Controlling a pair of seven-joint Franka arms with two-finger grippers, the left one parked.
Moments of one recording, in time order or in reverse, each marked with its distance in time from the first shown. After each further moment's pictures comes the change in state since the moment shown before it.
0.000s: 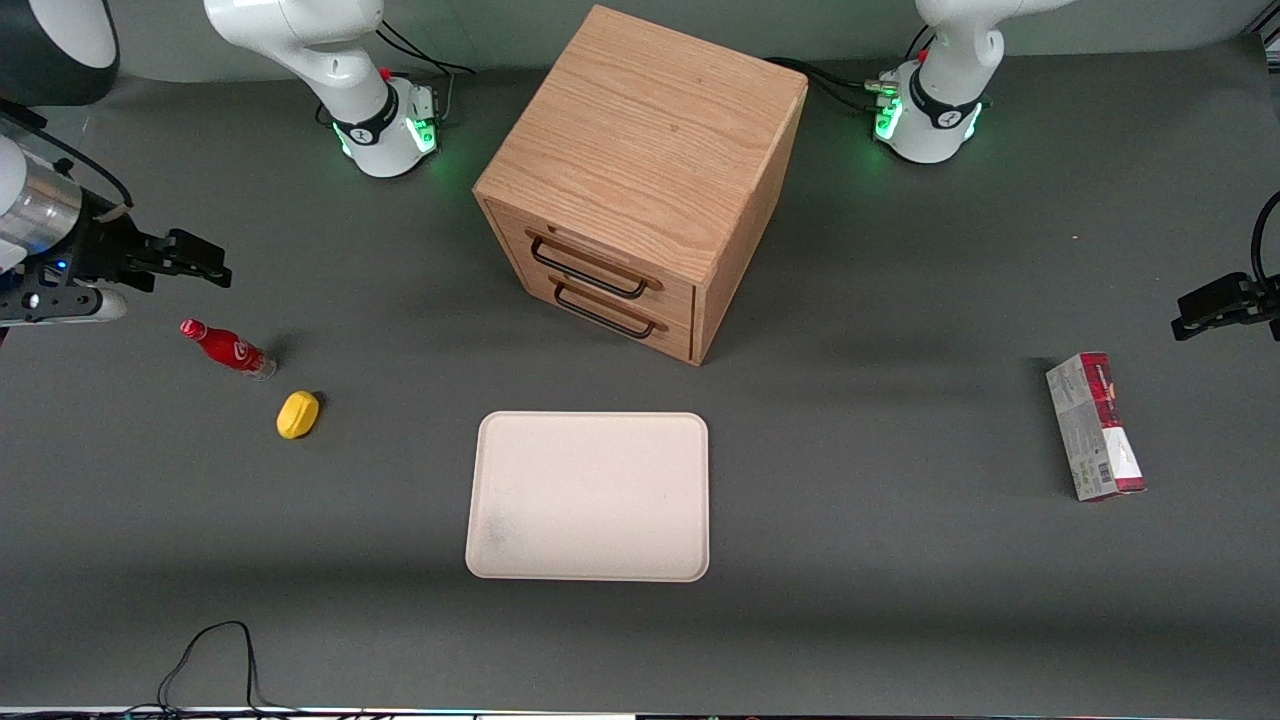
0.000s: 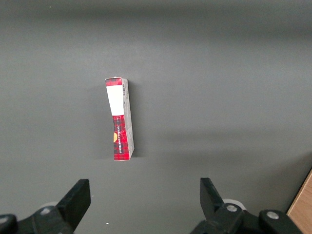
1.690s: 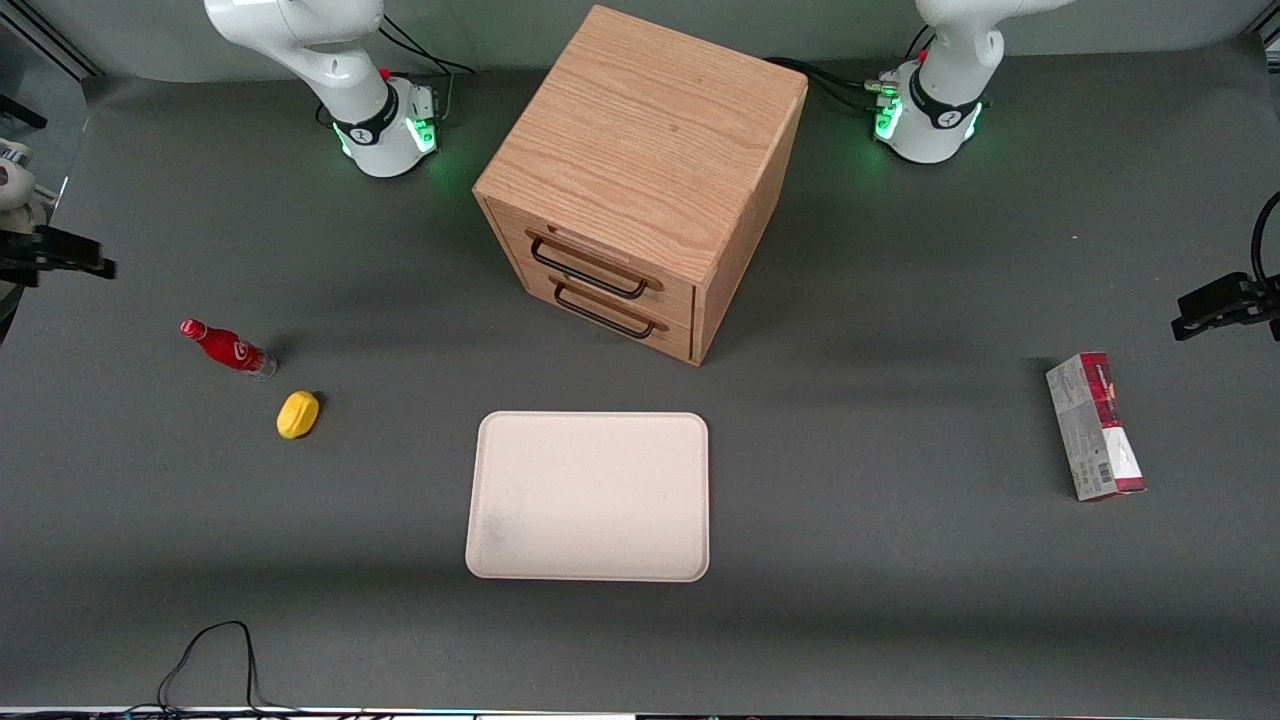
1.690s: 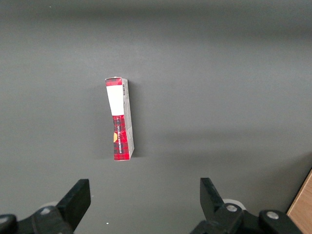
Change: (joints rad) arm -0.035 0.077 -0.287 0.080 -0.050 -0.070 -0.363
